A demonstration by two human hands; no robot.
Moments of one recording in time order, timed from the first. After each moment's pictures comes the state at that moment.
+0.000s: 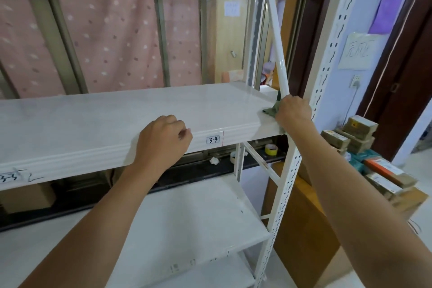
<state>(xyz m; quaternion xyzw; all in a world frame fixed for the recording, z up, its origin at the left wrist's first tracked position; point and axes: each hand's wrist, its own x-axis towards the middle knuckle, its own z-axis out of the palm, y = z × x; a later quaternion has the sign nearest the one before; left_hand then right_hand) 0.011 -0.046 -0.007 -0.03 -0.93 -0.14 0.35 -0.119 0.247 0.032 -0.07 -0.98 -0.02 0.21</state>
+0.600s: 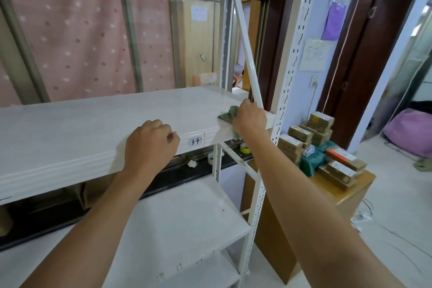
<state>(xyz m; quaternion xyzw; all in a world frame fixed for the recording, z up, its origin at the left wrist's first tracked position) 0.005 -0.042 -0.012 -0.04 -0.92 -0.14 0.36 -0.086 0.195 0.023 -0.08 -0.96 0.13 0.24</state>
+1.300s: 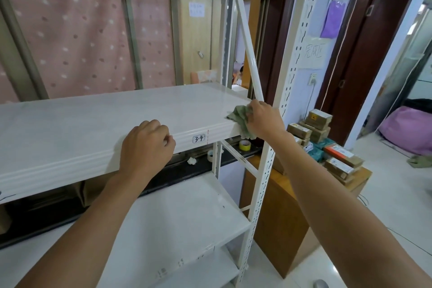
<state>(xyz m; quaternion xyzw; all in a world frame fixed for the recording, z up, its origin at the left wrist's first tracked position) 0.008 -0.064 -0.025 -0.10 -0.90 -0.12 0.40 -0.077 0.232 0.011 0.04 -0.96 0.07 0.28</state>
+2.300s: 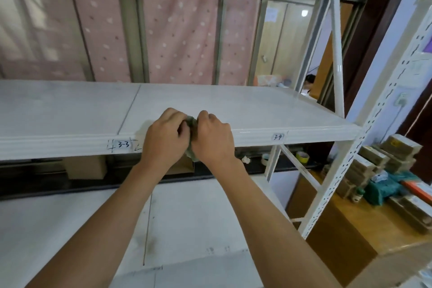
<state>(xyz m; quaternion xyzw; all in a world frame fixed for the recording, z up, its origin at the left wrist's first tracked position) 0.093 -0.195 -0.017 -0.02 -0.87 -0.23 0.44 0.050 -0.076 -0.006 0.27 -0.90 0.17 0.30</state>
